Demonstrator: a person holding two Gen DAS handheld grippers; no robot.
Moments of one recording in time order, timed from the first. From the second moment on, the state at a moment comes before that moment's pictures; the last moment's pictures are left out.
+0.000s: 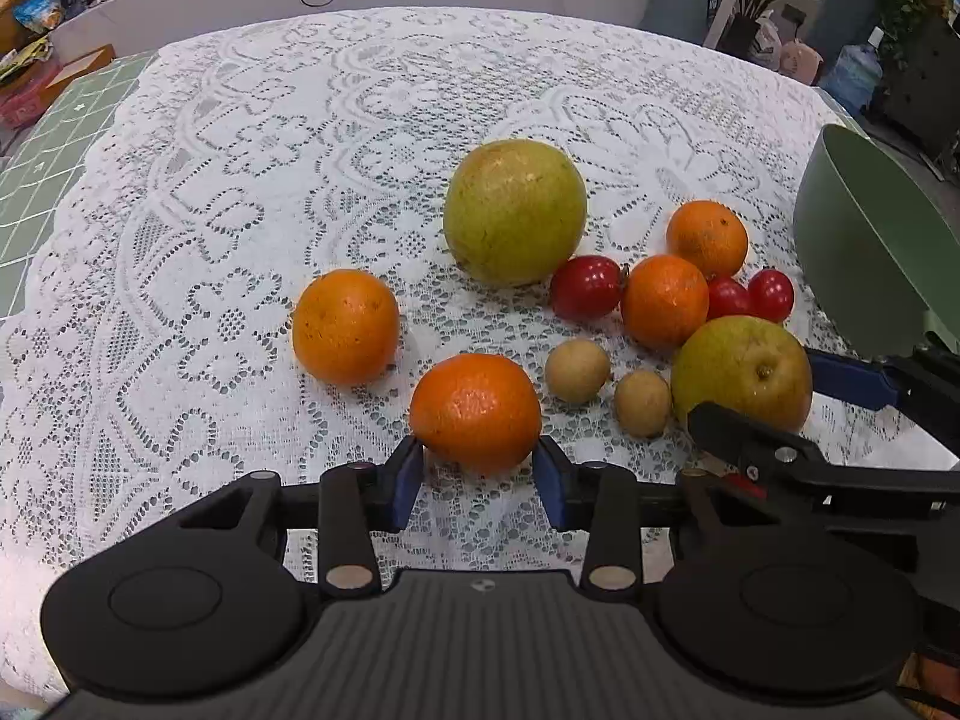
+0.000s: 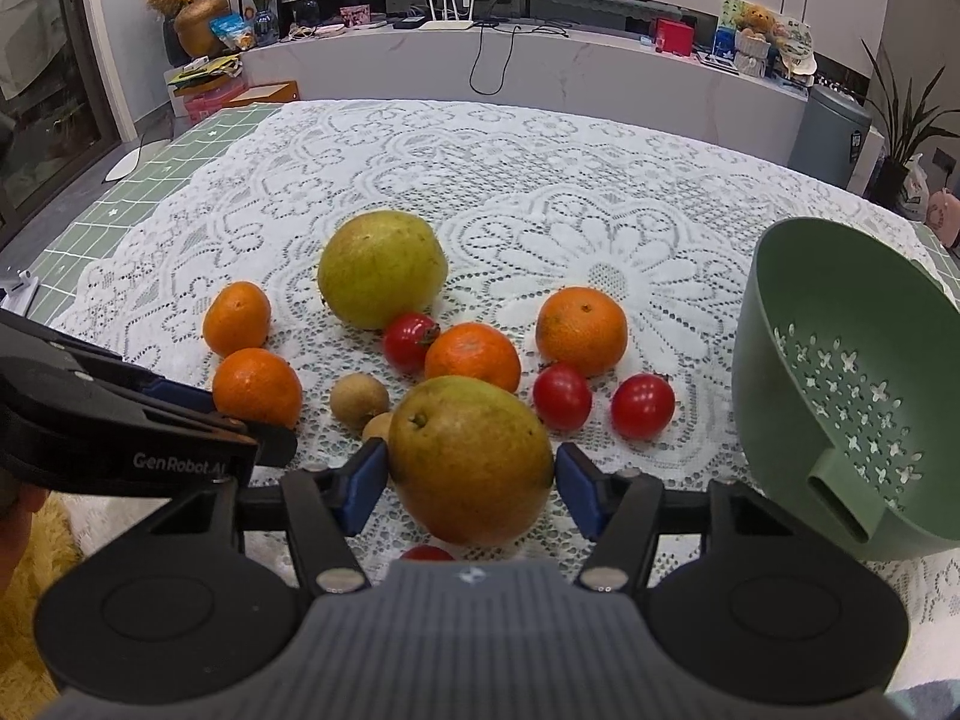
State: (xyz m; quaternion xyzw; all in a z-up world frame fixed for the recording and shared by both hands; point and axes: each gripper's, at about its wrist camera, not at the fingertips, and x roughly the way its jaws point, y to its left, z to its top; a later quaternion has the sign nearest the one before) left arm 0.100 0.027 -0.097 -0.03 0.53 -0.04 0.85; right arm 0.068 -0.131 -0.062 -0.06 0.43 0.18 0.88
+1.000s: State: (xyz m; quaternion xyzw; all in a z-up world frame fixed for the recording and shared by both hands) left arm 0.059 0.008 -0.062 -0.03 0.52 -0.11 0.85; right arm 0.059 -0.169 -0.048 0.04 0.44 0.15 0.89
